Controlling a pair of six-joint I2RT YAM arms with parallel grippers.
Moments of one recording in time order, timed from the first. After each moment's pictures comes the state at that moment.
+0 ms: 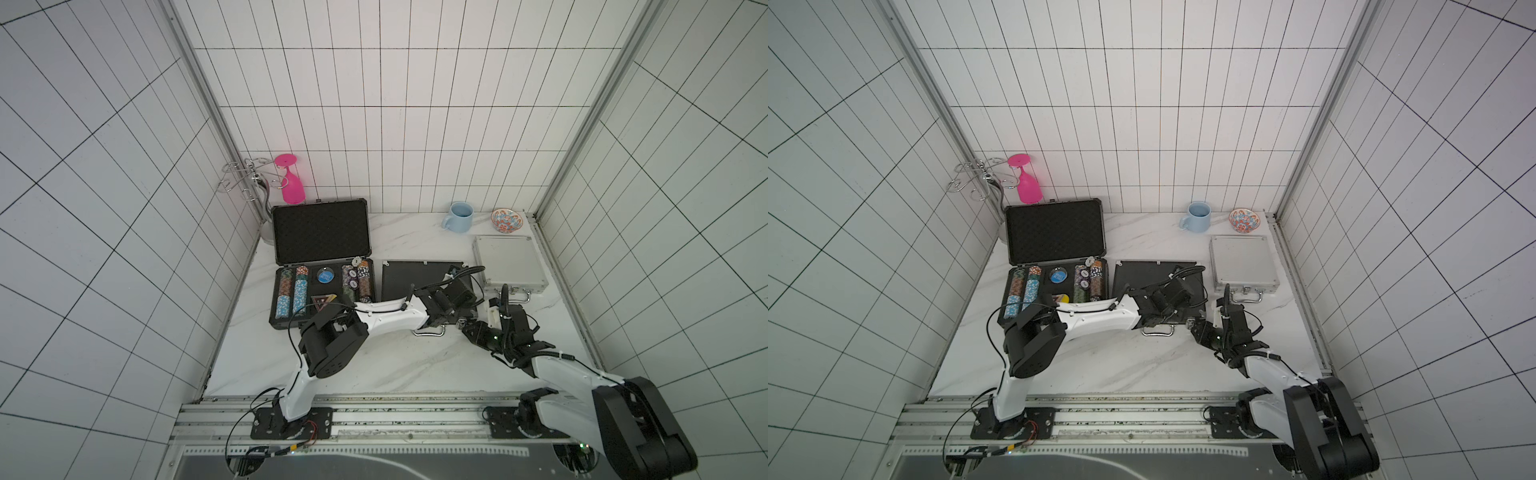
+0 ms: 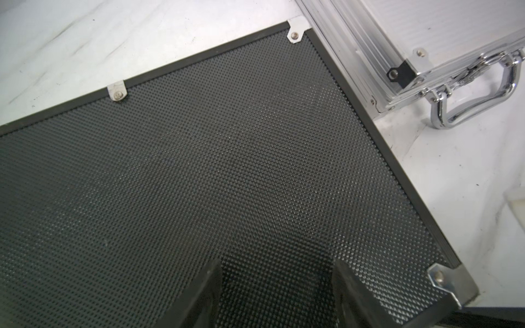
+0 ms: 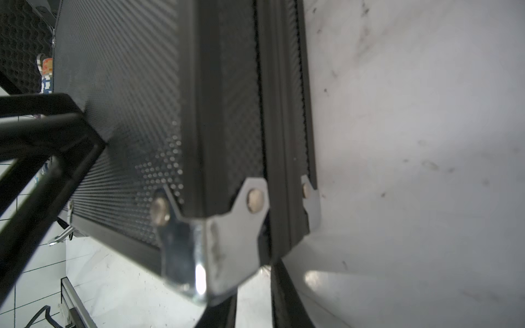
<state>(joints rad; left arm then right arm) -1.06 2.09 1.49 -0.37 -0.36 -0.50 0.24 1.13 0.22 0.11 -0.36 0.65</state>
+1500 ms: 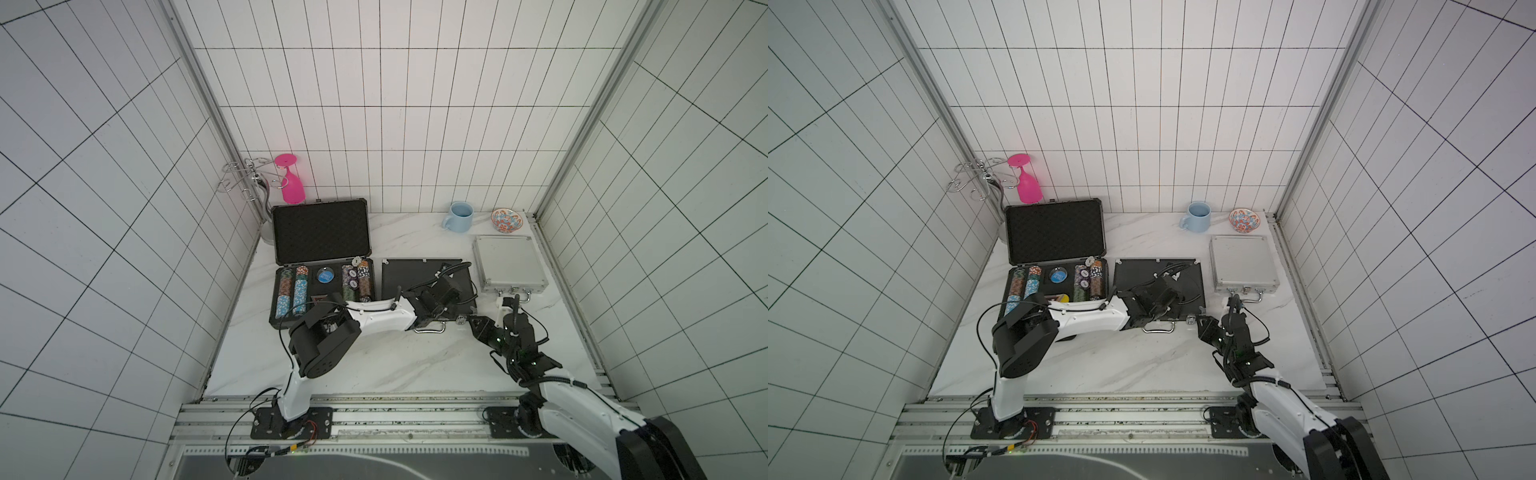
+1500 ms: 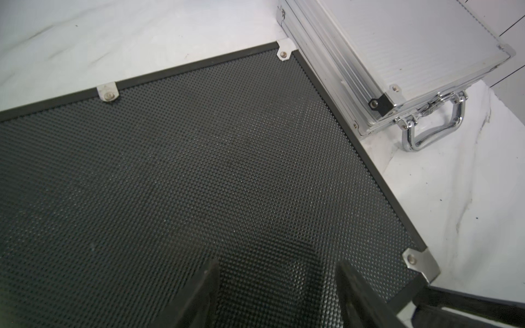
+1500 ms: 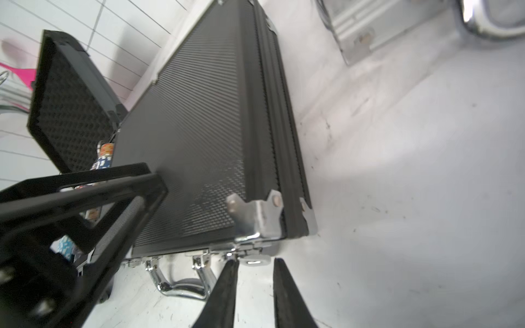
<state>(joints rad) -1.01 2.00 1.34 -0.16 -0.25 -0.49 0.33 0.85 0.12 0.20 -0.09 0.80</state>
